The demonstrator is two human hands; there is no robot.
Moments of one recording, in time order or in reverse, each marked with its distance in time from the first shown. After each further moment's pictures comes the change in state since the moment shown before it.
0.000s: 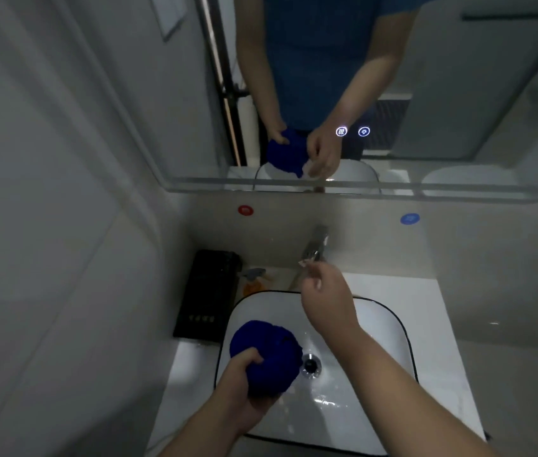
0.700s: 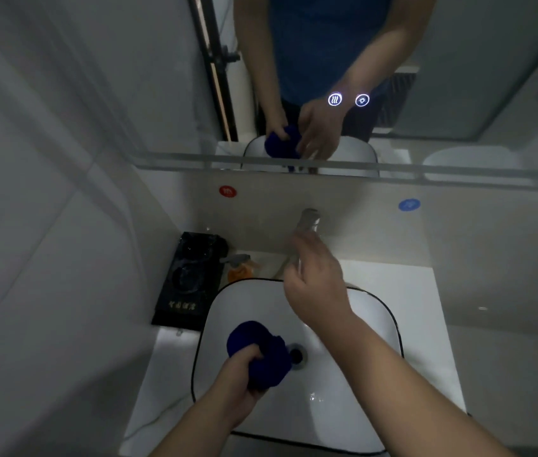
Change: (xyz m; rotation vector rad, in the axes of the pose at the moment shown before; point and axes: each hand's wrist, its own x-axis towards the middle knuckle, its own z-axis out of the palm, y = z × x) left_hand 0.063 -0.024 0.013 0.114 0.092 -0.033; right_hand 0.032 0.019 0.000 -0.136 0.079 -0.395
